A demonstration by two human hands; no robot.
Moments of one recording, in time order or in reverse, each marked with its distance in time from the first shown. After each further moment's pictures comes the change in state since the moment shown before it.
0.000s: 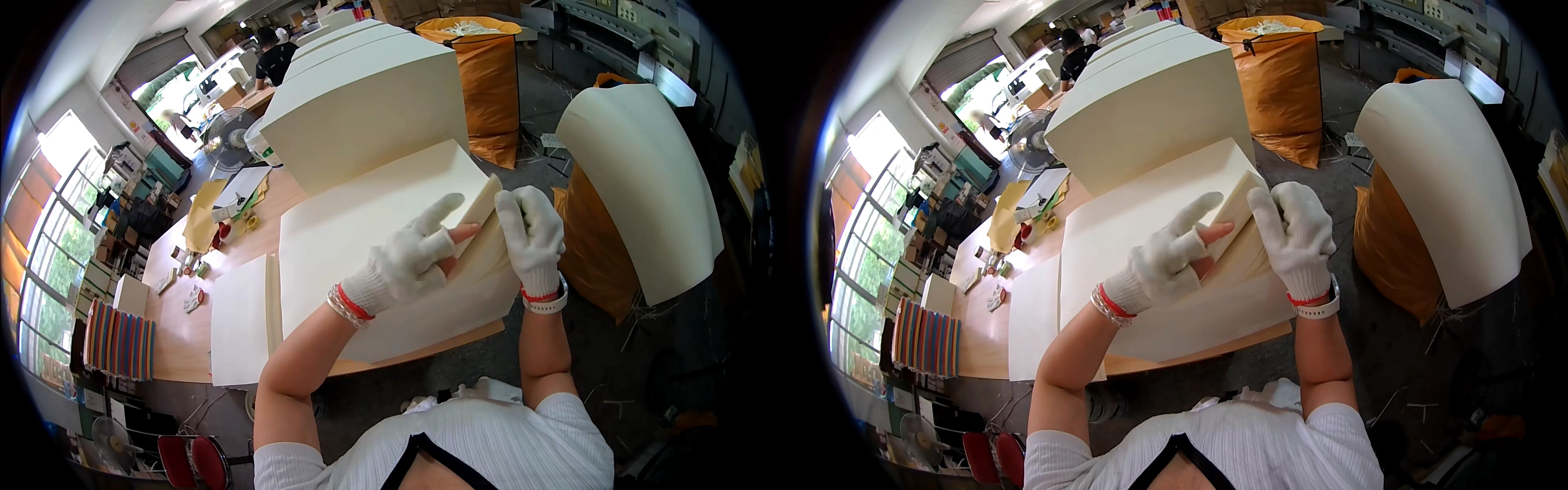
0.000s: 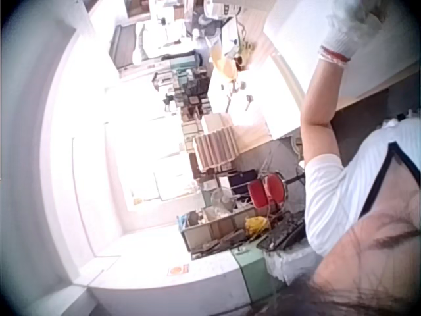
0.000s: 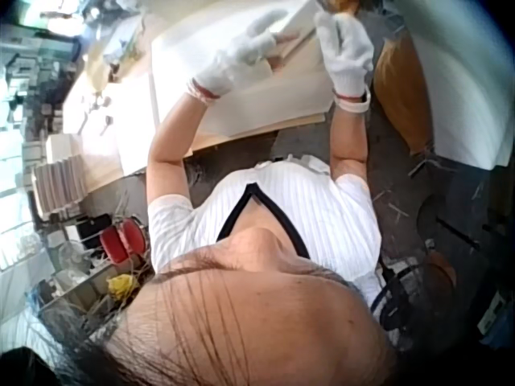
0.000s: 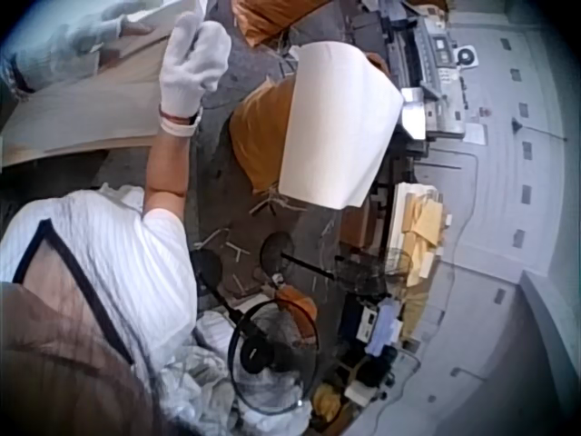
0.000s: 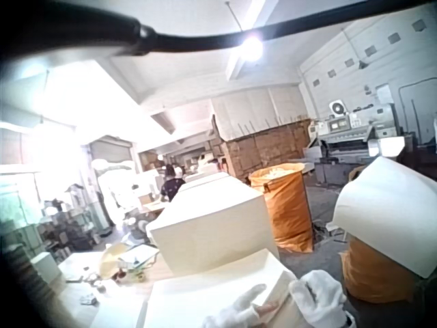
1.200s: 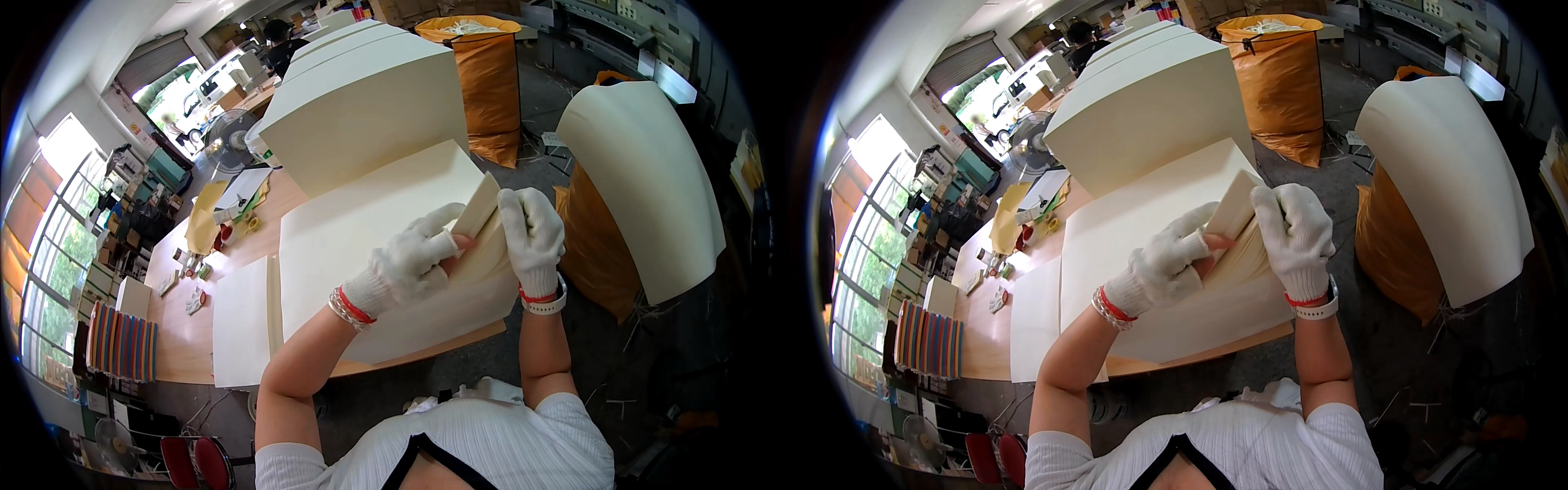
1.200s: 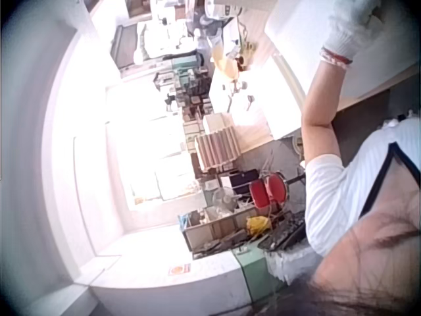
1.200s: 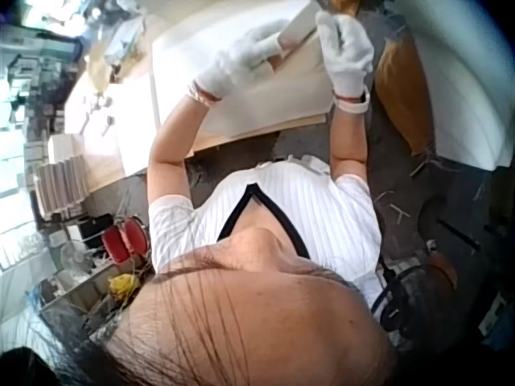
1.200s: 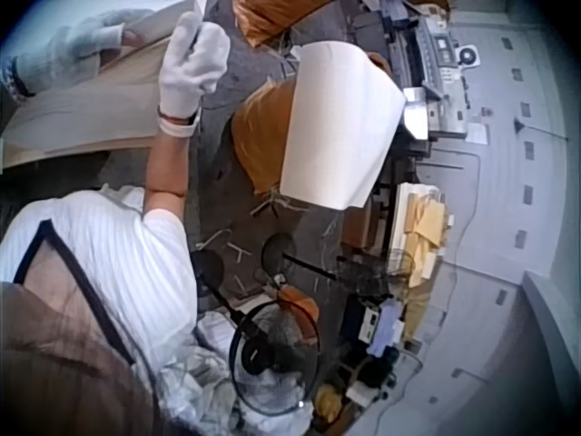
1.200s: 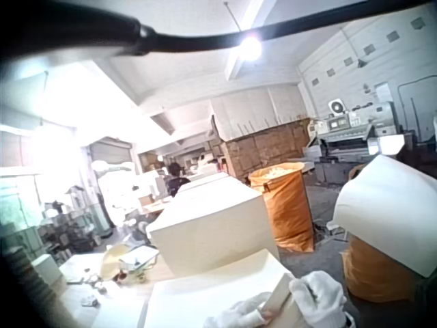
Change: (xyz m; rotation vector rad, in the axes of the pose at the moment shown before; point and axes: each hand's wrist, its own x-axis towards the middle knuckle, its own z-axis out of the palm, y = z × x) left_hand 0.003 -0.011 0.006 0.006 0.021 0.085; right_hand -0.001 0.000 0.003 0.048 0.058 0.101
